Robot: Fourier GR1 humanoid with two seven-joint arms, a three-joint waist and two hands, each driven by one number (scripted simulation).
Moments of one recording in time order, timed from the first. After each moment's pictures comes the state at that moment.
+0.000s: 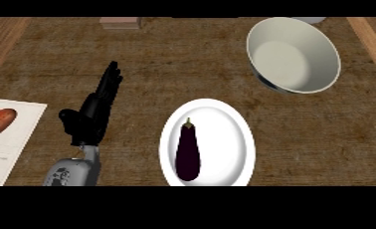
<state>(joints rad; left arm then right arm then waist) -0.14 0.06 -0.06 -1.54 -0.05 0.09 0.07 0.05 -0.88 -0.27 -2.26 -0.56 0.43 -0.09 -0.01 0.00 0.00</state>
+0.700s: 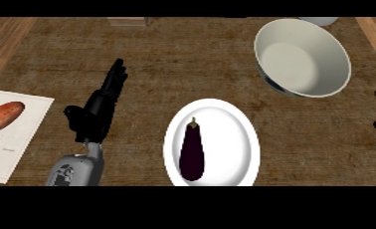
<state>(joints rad) -0.16 0.05 -0.07 -1.53 -0.05 0.07 0.09 -0.41 -0.92 -0.05 -1.97 -0.31 0.28 0.12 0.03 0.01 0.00</state>
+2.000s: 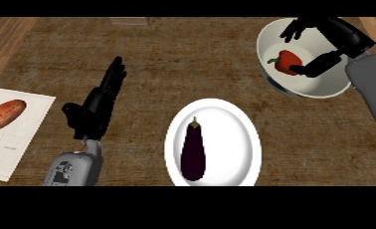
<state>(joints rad) -0.18 0.05 -0.05 -1.51 -0.05 0.05 0.07 -0.85 -0.57 0.18 -0.72 0.35 0.24 -0.50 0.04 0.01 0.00</state>
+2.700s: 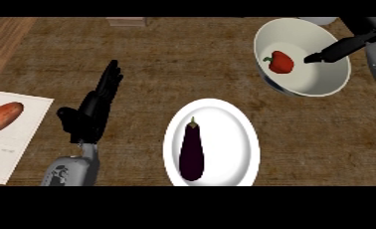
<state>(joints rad) -0.15 0.06 -0.04 -1.52 -0.05 0.05 0.06 -1.00 -0.58 -0.02 -0.44 0.19 0.42 -0.71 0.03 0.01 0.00</state>
